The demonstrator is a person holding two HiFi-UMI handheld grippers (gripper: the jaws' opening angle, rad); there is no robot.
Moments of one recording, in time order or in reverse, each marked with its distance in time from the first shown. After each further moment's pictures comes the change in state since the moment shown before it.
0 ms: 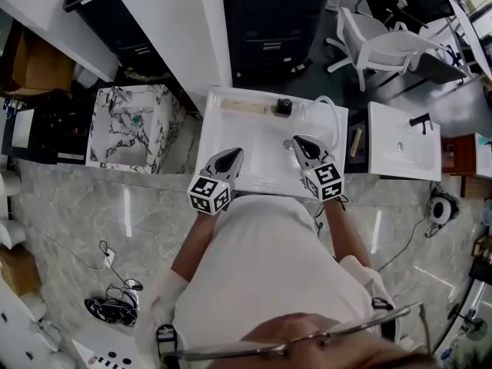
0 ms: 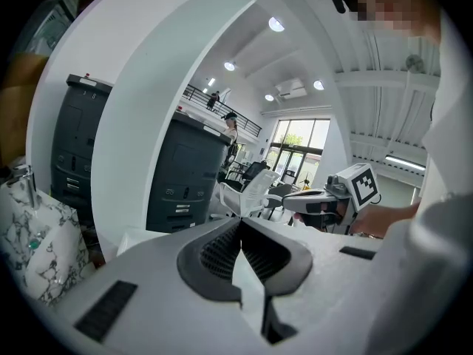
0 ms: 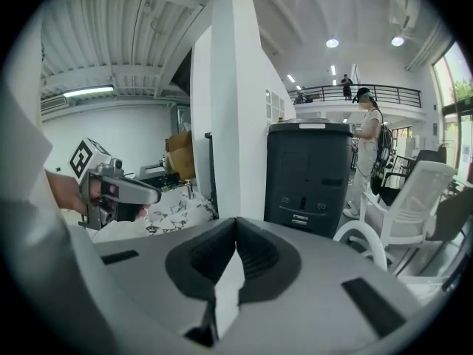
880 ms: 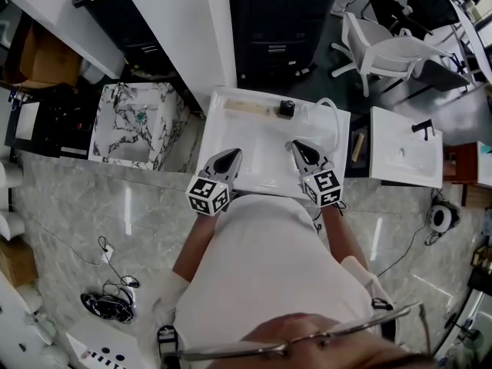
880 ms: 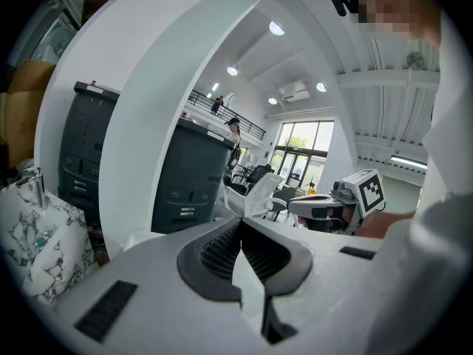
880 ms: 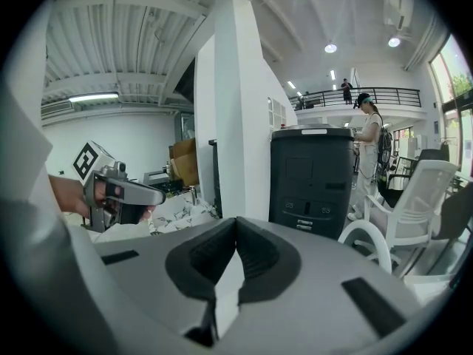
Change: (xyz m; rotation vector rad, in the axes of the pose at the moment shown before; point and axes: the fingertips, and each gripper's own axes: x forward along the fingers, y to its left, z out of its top) left arm -0.012 -0.002 0.003 -0.004 -0.035 0.043; right arm -0.009 0.013 0.002 0.003 -0.063 0.022
